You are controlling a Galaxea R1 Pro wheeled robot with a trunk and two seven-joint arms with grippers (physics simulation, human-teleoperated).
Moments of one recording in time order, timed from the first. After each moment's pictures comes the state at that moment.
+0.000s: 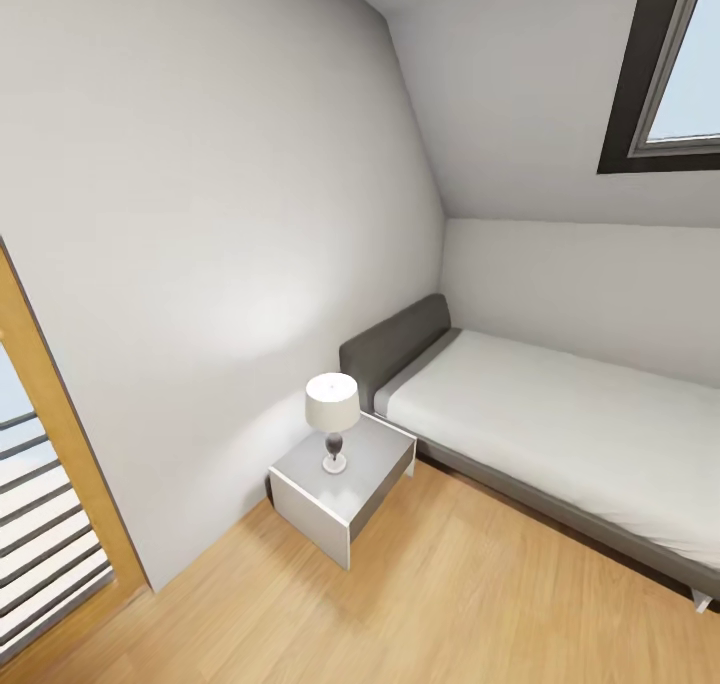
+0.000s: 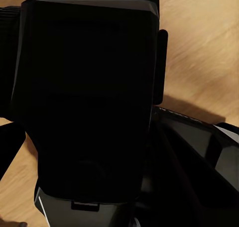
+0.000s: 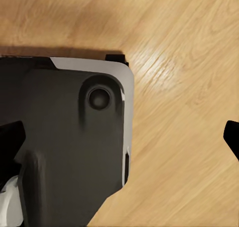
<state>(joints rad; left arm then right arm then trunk) -0.24 0.06 0.00 0.00 0.36 0.07 -0.11 -0.16 -0.15 -0.06 0.03 0.08 -0.04 0.20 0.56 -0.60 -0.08</state>
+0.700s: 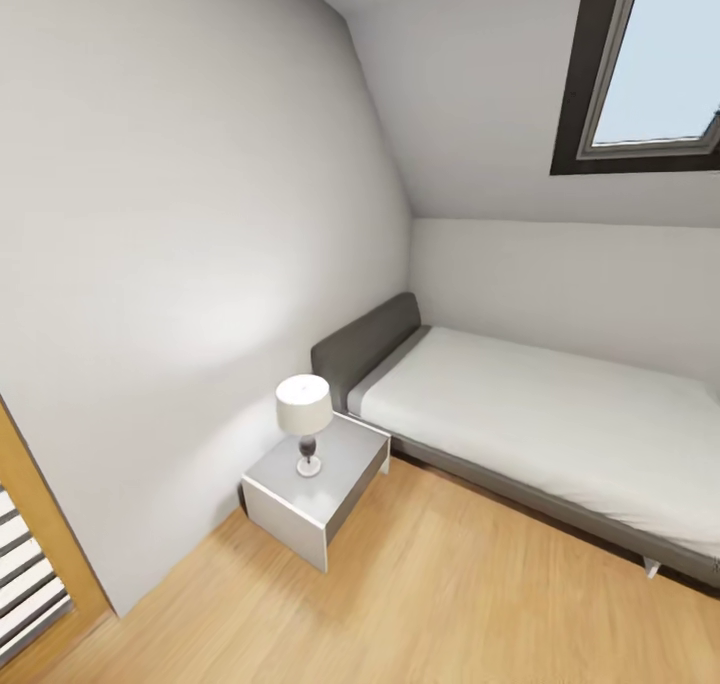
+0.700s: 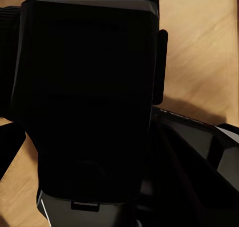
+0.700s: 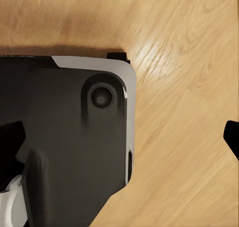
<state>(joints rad) -0.24 0.06 0.00 -0.01 0.36 0.07 -0.11 -0.16 -0.14 -0.07 0.03 0.07 -0.03 0.19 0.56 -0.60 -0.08</state>
